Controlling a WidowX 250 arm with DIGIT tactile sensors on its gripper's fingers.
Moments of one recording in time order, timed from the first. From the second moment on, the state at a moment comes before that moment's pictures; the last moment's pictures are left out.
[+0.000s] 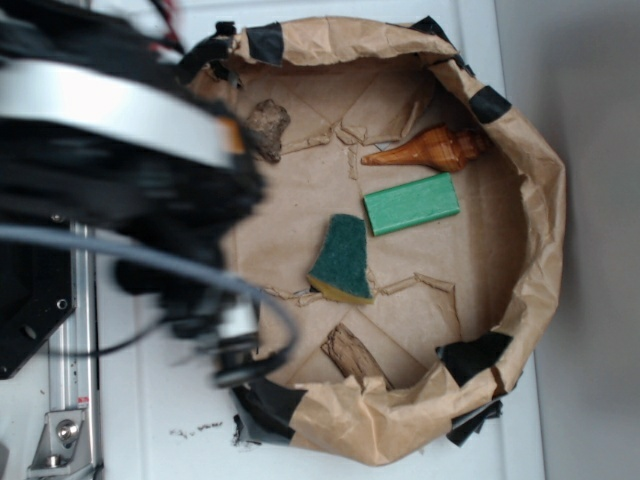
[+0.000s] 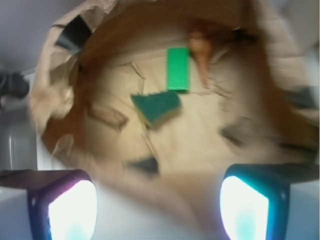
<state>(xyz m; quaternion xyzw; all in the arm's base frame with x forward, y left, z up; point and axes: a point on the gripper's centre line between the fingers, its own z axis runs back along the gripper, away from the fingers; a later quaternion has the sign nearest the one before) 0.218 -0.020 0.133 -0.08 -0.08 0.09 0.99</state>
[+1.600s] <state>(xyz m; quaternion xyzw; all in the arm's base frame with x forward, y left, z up) 0.331 -0.009 0.016 0.00 -0.10 0.06 0.99</state>
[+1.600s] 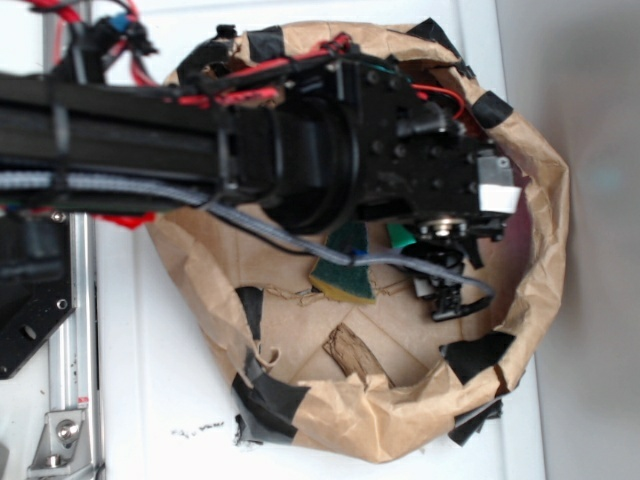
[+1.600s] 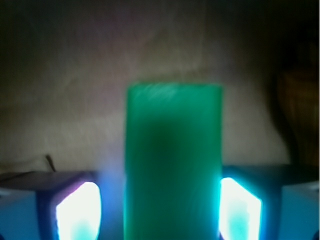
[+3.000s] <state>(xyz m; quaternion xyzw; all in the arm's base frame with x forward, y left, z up) 0.260 0.001 0.157 0.03 -0.12 -0.07 0.99</state>
